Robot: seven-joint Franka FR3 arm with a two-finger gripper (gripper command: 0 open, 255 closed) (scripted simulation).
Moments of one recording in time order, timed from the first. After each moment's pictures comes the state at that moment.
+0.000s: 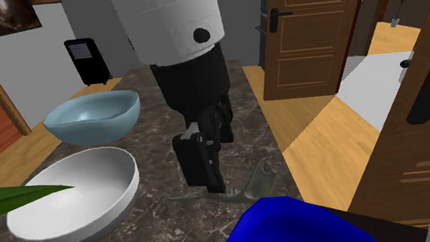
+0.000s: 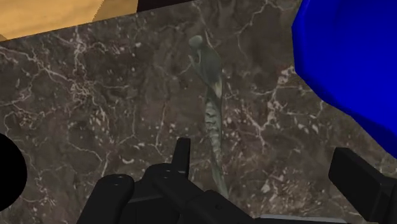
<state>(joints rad) 0.02 -0.66 -0.06 -2.56 -0.13 1.73 -0.13</state>
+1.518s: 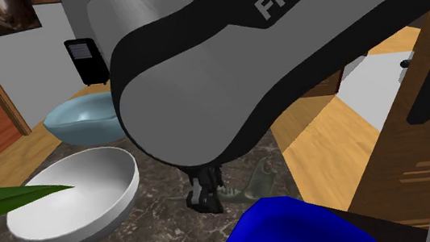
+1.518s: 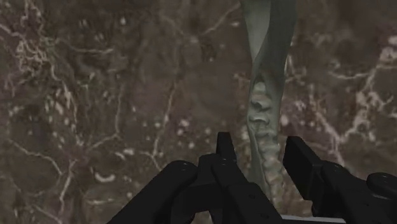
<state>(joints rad) 0.00 -0.43 -0.10 -2.70 -0.20 2.09 -0.18</state>
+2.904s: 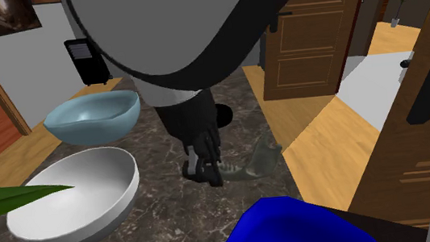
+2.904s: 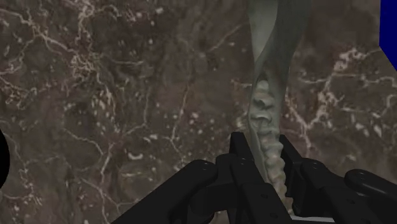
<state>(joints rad) 0.01 -0.52 -0.09 -2.60 -0.19 1.90 -0.20</state>
